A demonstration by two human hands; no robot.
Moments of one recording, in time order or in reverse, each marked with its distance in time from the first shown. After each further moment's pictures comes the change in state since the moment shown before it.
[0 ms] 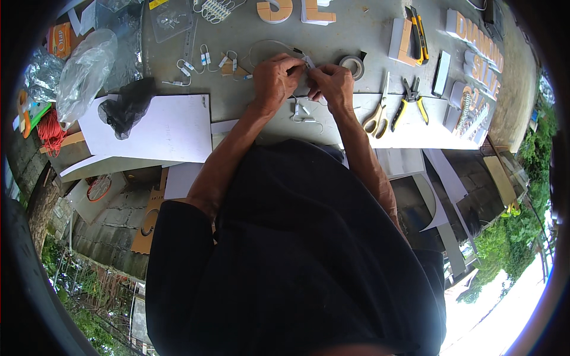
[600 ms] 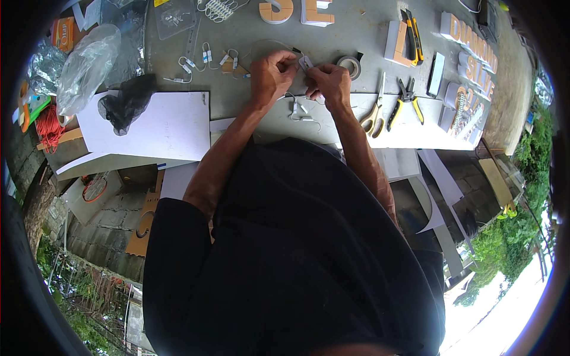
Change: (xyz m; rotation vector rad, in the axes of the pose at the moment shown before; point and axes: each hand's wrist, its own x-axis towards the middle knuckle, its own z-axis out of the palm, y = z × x) left_hand -0.001 -0.002 -0.004 -0.281 -0.018 -0.296; right_hand 0.002 0.000 0.001 0.031 -0.003 0.014
